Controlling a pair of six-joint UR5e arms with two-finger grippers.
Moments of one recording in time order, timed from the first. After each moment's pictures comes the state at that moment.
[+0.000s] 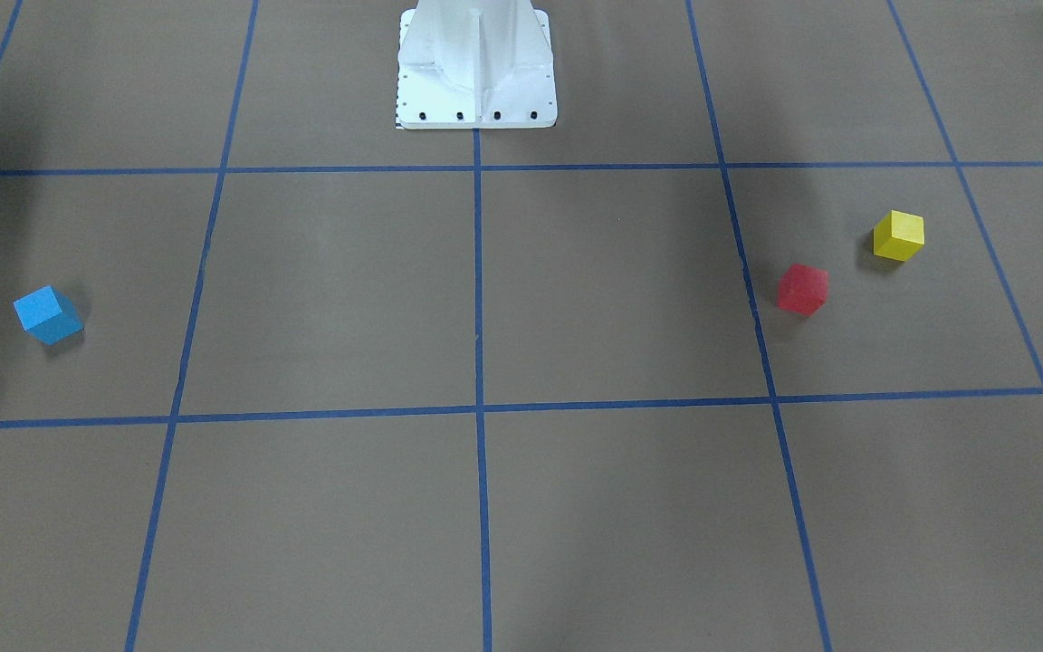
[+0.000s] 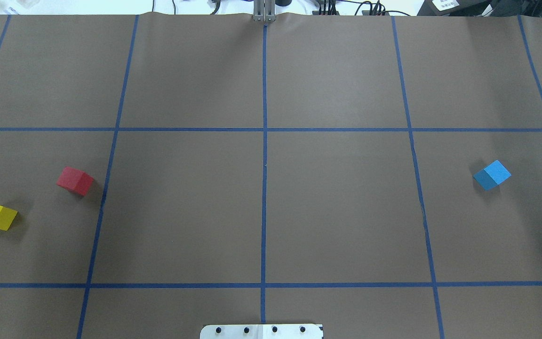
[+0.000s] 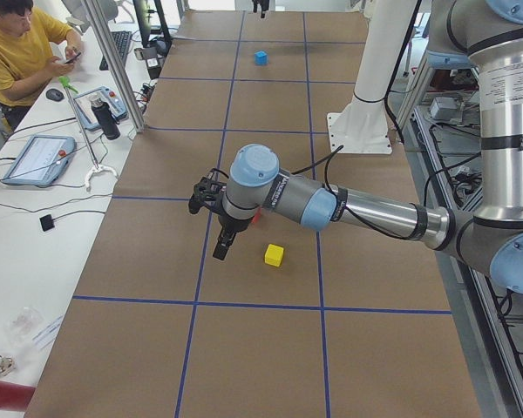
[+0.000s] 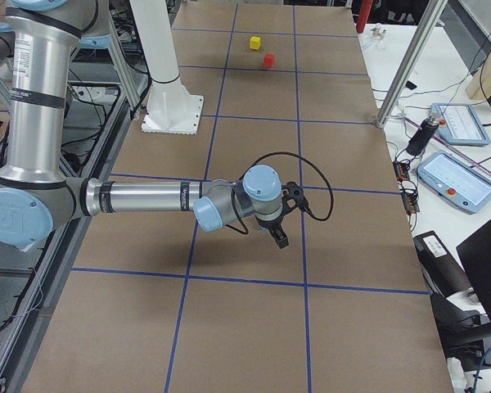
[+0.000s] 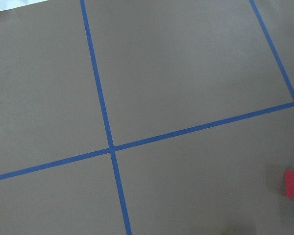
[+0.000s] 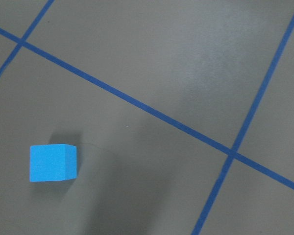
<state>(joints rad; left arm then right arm) -1.58 -1.42 -1.93 -1.78 -2.37 -0.05 1.38 -1.74 1.76 -1.13 2.43 -0.03</state>
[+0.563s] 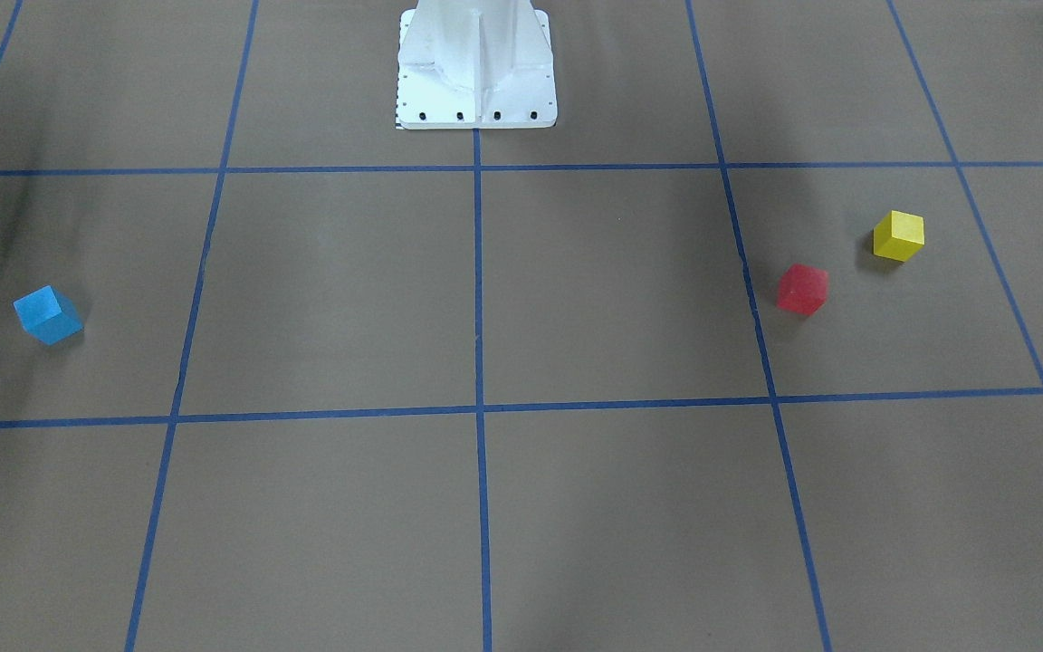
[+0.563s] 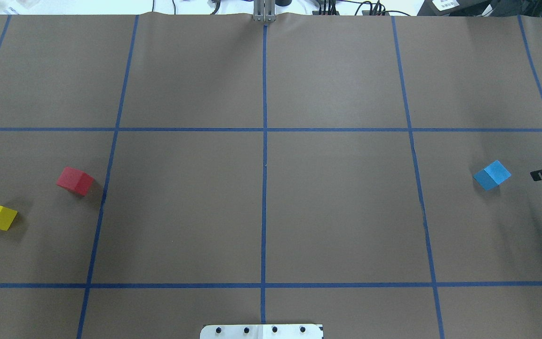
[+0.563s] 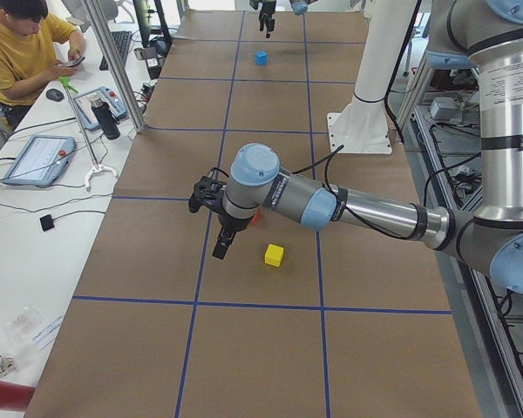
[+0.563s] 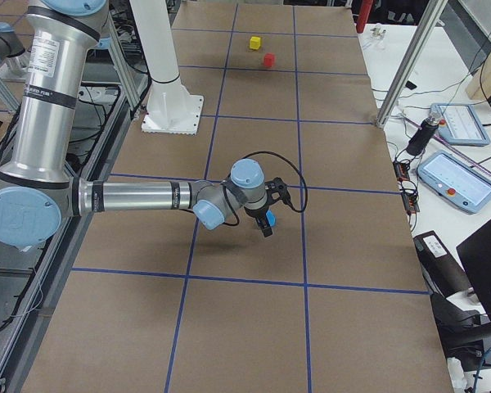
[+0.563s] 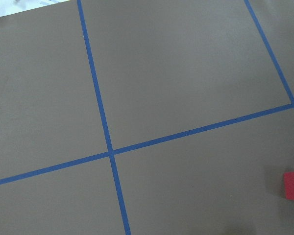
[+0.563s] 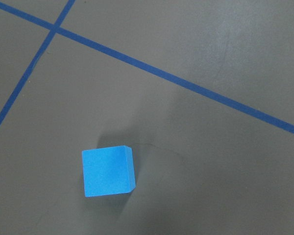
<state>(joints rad) -1.58 -1.42 -1.94 -1.79 -2.37 -0.05 1.10 -1.80 1.77 -0.88 2.21 0.35</state>
